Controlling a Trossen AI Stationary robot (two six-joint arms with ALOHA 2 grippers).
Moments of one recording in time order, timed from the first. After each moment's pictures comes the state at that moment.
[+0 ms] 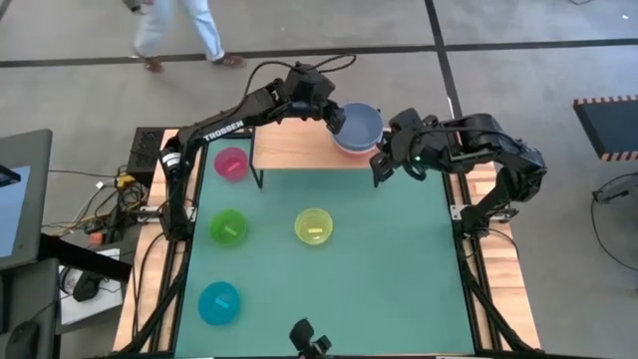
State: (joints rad) left arm 0.51 1.94 2.00 -0.53 -0.05 -0.19; right arm 0.06 1.61 2.24 -1.57 0.68 0.74
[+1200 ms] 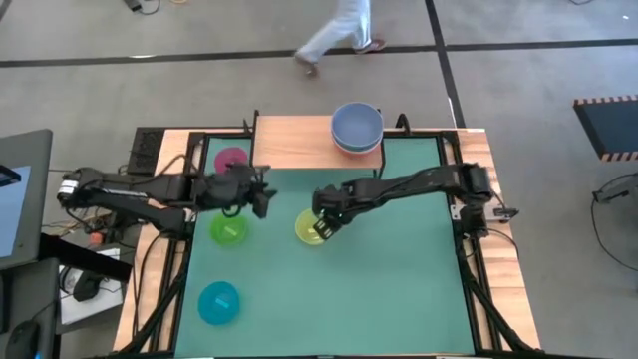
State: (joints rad) left arm -0.04 0.98 0.85 -0.41 -0.46 -0.77; right arm 0.01 1.93 1.50 -0.81 0.07 0.82
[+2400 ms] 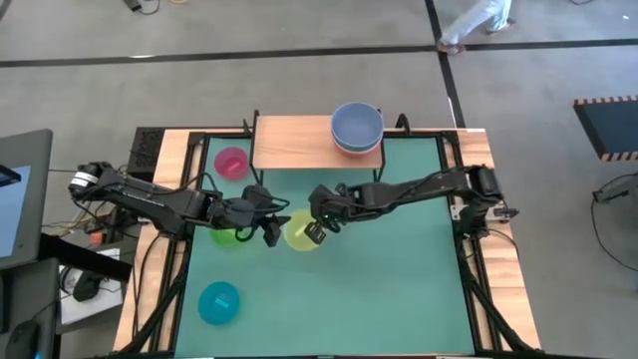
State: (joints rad) left arm -0.19 1.15 0.81 -0.24 -0.45 -0.66; right arm 0.07 1.86 1.51 -0.56 0.26 0.62
